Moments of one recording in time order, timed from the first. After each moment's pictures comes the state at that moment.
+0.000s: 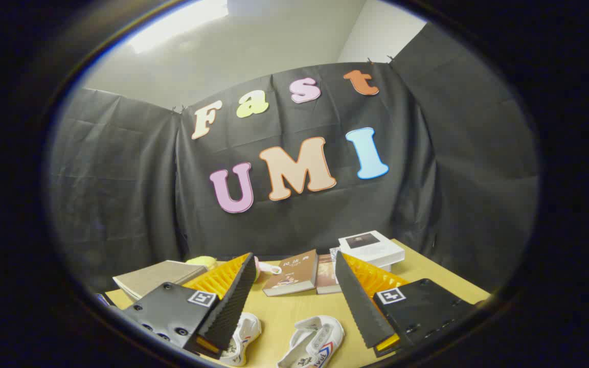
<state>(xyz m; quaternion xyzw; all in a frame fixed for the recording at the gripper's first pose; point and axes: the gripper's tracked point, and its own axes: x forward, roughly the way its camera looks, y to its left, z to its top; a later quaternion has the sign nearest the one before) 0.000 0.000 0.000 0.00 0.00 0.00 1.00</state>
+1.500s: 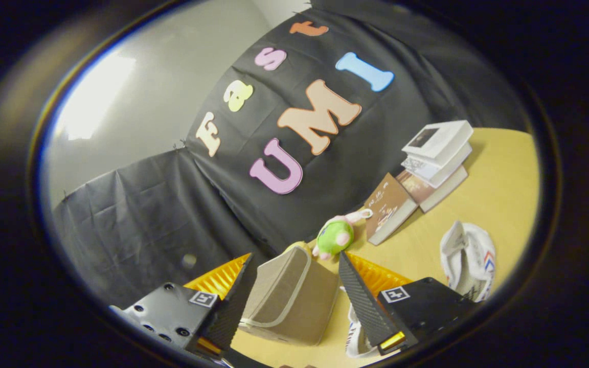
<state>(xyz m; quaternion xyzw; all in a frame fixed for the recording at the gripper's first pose) -0.007 0.156 -0.095 0.31 0.11 0.13 0.93</state>
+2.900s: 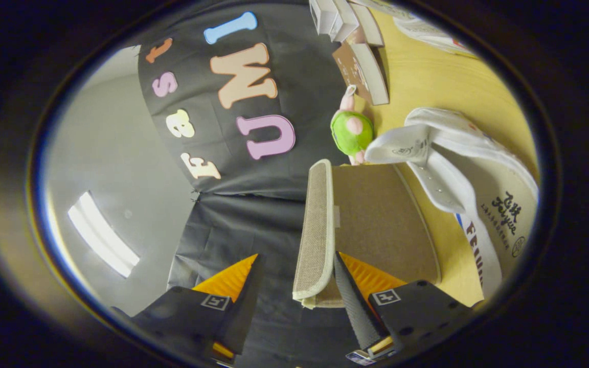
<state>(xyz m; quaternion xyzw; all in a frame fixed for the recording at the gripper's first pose) -0.004 0.249 -0.166 0.63 0.23 0.20 0.72</state>
